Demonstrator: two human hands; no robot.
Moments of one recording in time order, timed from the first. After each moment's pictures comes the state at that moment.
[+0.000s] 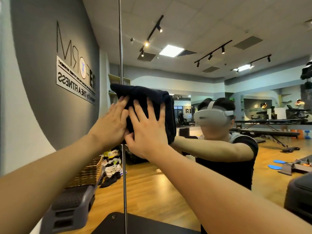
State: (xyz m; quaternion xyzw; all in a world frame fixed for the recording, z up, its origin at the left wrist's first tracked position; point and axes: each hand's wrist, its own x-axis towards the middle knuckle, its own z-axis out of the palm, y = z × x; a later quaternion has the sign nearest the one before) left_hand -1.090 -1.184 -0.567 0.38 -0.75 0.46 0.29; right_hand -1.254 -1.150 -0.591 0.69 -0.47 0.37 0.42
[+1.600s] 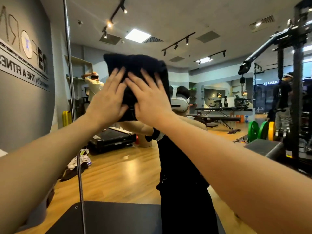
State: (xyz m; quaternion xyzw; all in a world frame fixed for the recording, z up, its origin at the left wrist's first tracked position) left_hand -1.220 -1.150 -0.540 0.27 -0.76 0.39 0.43; right_hand -1.390 -1.096 -0.546 0.67 -0.47 0.34 0.47
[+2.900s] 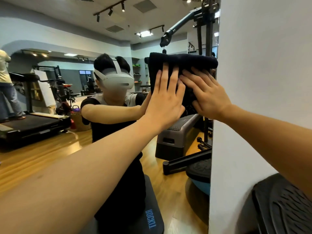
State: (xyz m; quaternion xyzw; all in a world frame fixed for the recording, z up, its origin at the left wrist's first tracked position) left_hand -1.649 -0.994 -0.652 0.12 -0.81 0.36 0.45; right_hand -1.831 -0.897 -0.649 0.61 -0.52 0.18 0.57
